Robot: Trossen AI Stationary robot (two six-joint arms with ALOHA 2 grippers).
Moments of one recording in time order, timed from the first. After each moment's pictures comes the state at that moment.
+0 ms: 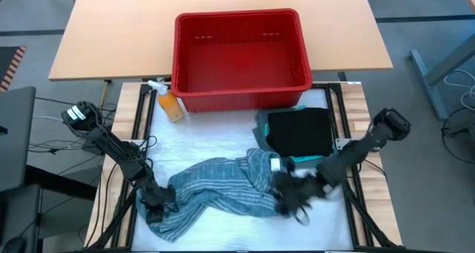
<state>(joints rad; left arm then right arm) -0.80 1.30 0.29 0.21 0.37 -1.31 0.58 1.50 1.17 -0.56 0.48 0.73</state>
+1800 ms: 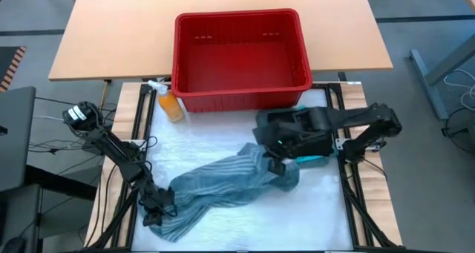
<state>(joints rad) -0.85 1.31 0.30 0.19 0.33 -1.24 0.19 1.57 1.73 -1.15 0.02 0.42</state>
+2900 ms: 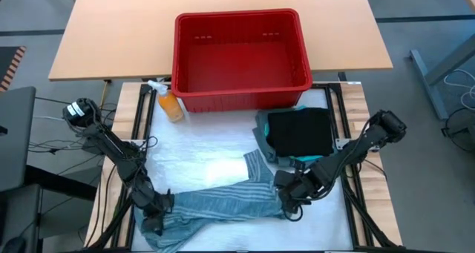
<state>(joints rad) -0.87 1.22 0.33 0.41 0.29 -1.44 0.57 1.56 1.21 -0.91 0.24 0.83</state>
